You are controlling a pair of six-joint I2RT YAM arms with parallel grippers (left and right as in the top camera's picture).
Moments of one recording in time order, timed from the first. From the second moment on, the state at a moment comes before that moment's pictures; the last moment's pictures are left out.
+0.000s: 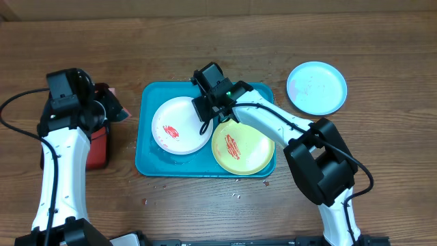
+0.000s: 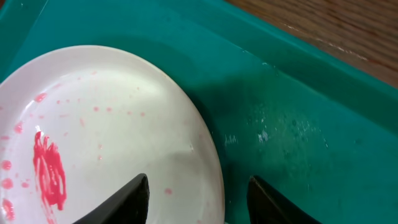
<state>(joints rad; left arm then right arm) 0.26 1.45 1.12 -0.66 0.19 -0.41 0.68 2.17 1.62 -0.51 -0.08 0.19</state>
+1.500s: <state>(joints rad) -0.06 1.79 1.05 -0.39 0.12 -0.57 0.68 2.23 1.63 -0.57 -0.13 0.68</state>
